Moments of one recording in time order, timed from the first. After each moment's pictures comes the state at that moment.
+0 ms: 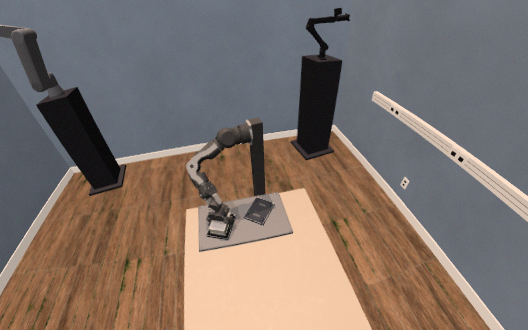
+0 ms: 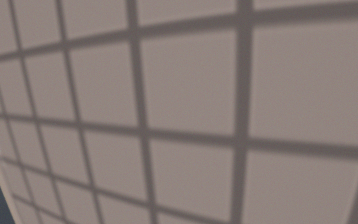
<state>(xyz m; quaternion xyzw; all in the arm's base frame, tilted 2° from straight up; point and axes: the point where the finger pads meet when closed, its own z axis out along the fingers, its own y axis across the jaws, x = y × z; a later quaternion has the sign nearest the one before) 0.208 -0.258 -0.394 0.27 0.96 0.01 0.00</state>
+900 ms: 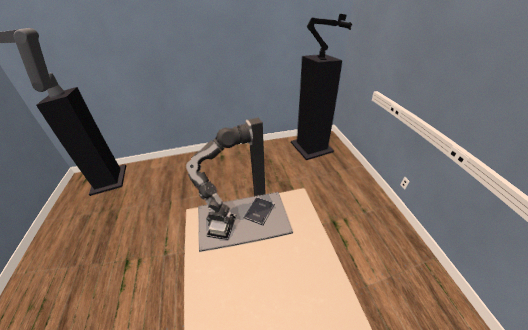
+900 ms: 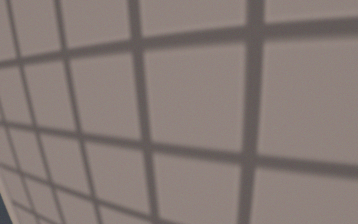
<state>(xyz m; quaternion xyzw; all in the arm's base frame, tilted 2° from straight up) 0.207 -0.258 -0.395 0.27 0.96 0.01 0.00</state>
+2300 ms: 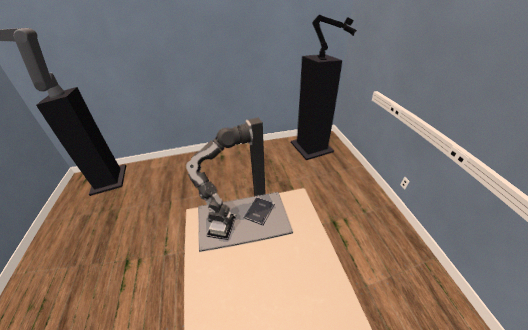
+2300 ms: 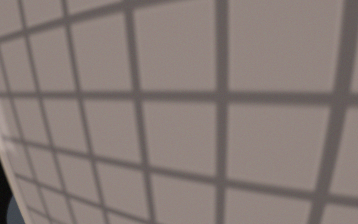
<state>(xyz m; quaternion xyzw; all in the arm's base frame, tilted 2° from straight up) 0.213 -0.258 -0.392 0.27 0.96 0.01 0.01</state>
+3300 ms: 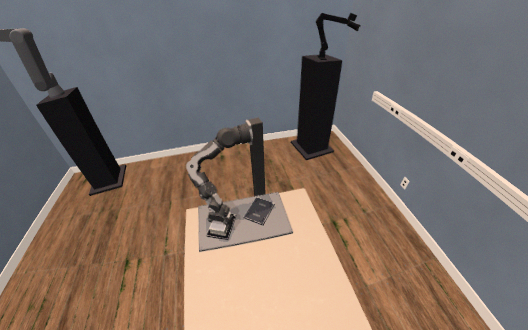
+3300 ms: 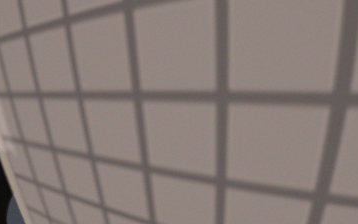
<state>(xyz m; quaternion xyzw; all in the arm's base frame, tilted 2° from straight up) 0.213 -0.258 -0.392 0.27 0.96 0.01 0.01</state>
